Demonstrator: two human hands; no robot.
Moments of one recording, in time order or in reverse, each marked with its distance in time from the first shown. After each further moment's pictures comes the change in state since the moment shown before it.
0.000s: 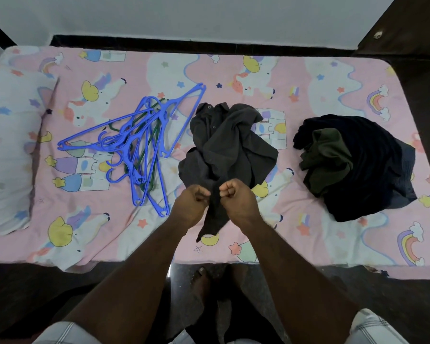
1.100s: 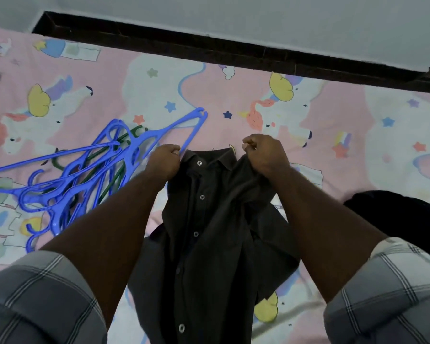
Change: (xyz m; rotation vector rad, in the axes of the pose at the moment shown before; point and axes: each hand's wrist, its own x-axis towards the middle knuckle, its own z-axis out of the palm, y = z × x) left_hand 0.406 0.074 -0.033 0.157 0.271 -0.087; right_hand 0.459 -0.029 -0.057 -0.538 -0.057 -0.270
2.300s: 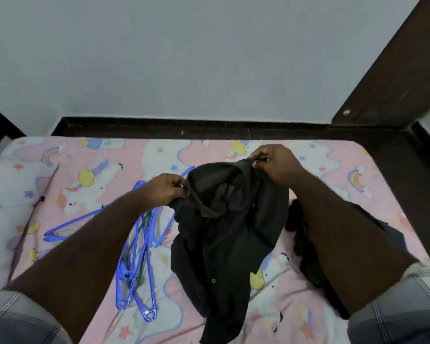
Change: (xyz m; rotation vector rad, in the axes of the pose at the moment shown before) left_hand -0.208 0.091 -0.193 -0.018 -0.500 0.380; right_hand -0.216 -0.119 -0.222 0.198 0.169 -0.119
